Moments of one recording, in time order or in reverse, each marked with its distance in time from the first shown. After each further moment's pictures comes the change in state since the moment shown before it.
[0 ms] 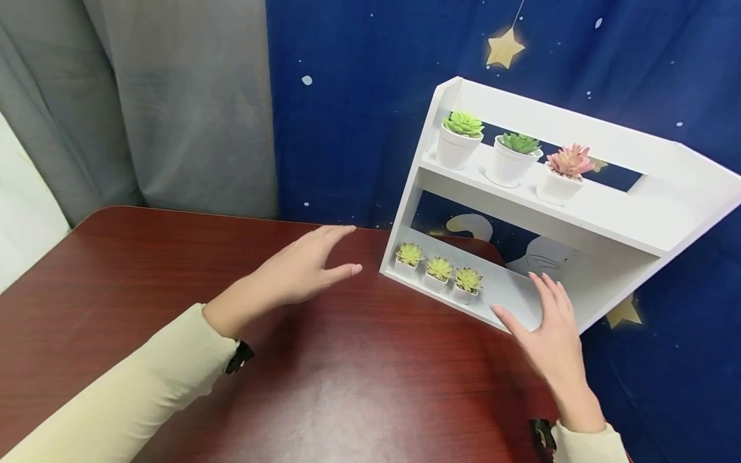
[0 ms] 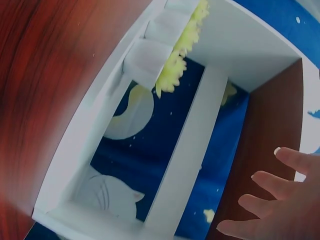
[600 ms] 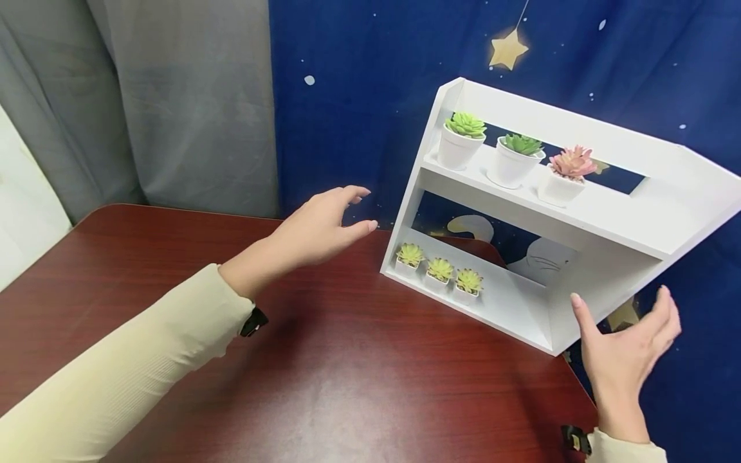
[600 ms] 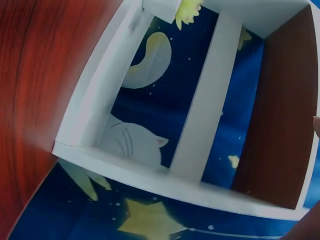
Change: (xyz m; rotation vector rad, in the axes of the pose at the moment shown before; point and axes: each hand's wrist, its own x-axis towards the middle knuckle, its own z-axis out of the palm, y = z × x) left_hand 0.031 0.027 -0.035 -0.082 0.109 -0.022; right_hand 0.005 0.046 -0.034 0.121 0.526 0.217
